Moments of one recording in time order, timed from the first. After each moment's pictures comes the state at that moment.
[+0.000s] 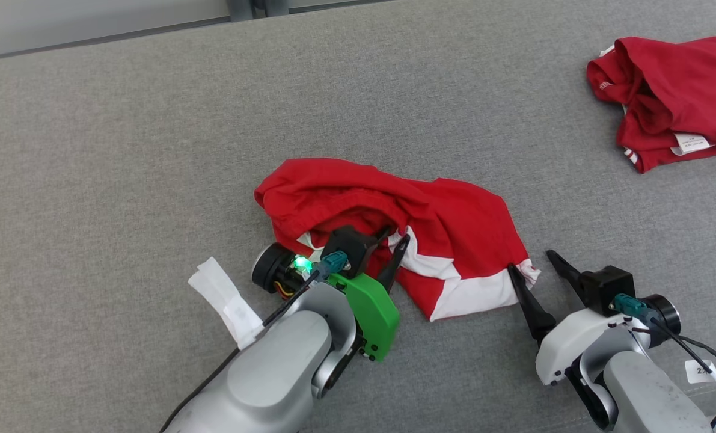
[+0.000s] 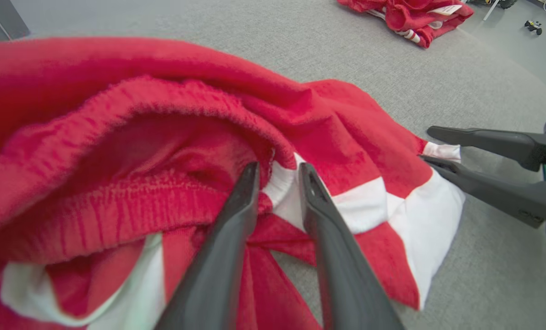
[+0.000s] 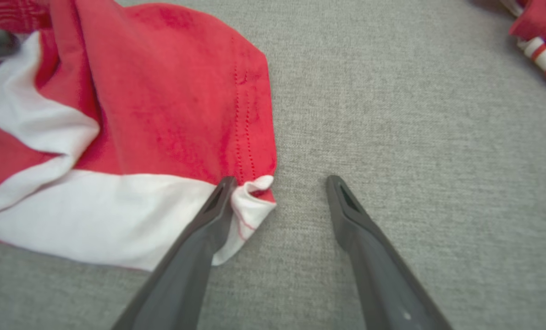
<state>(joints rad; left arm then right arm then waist) -0.65 0.05 -0.95 0.63 -0.60 0.03 -0.09 -0.28 -0.23 0.31 0.54 0.27 0.13 -0.20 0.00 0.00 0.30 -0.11</state>
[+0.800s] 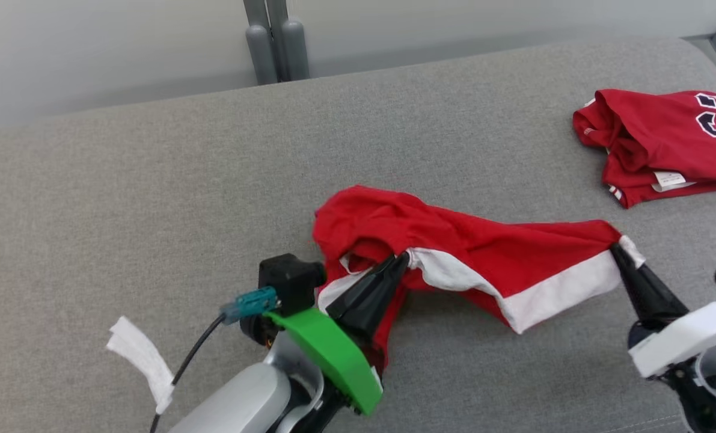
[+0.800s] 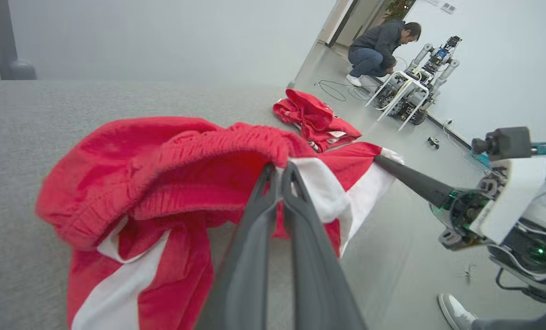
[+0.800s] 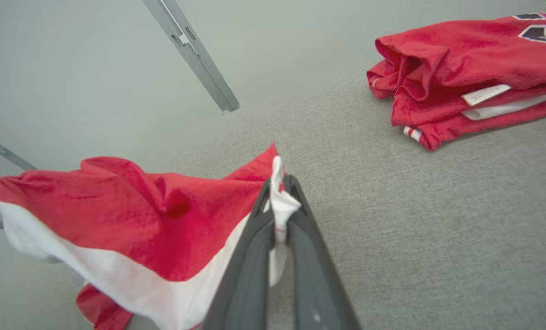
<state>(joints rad) -0.44 0.22 -0.88 0.11 -0.89 0.04 -0.07 -0.06 -0.43 0.19 0.09 0.83 0.13 -0.06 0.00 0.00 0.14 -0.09</state>
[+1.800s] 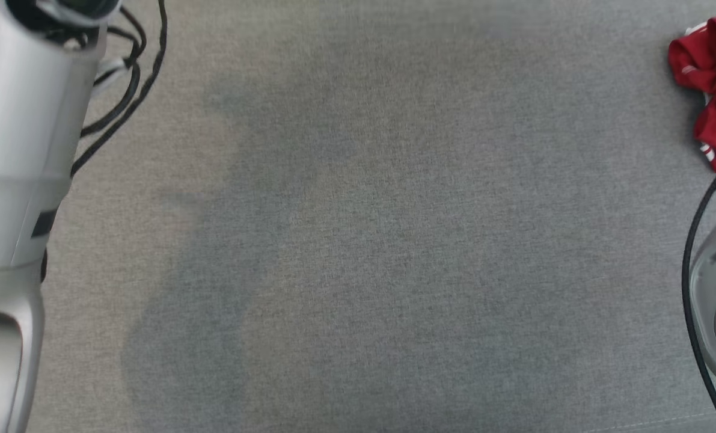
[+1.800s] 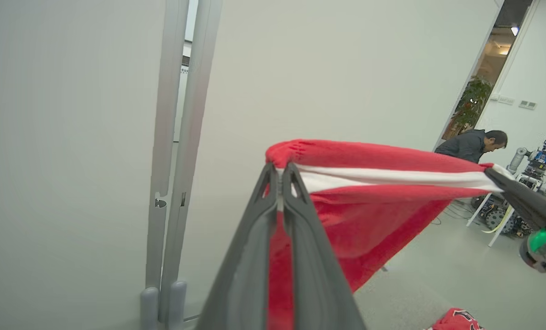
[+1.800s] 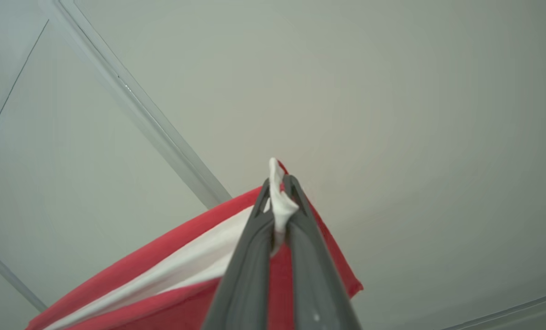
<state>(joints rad) -1.35 0.29 -0.54 0.35 -0.97 0.05 0.12 -1.28 -0.11 -0.36 0.34 0.61 0.13 0.33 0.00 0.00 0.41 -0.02</state>
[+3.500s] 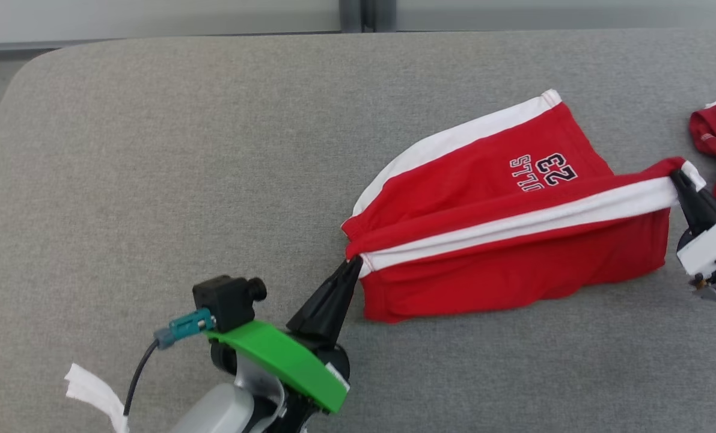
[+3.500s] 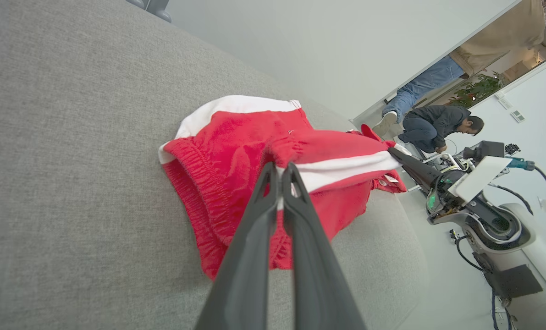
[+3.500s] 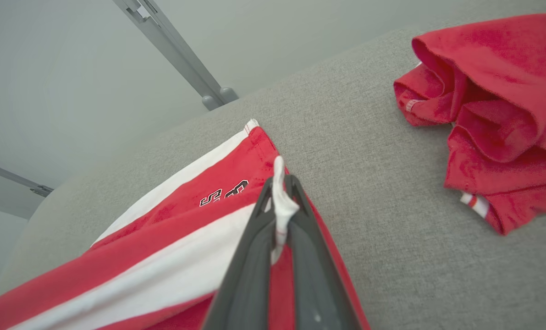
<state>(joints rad) -0.24 0.28 -0.73 -0.07 -1.05 0.09 -0.08 -0.28 -0.28 -0.20 0.14 0.67 0.13 0.35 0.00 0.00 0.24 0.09</state>
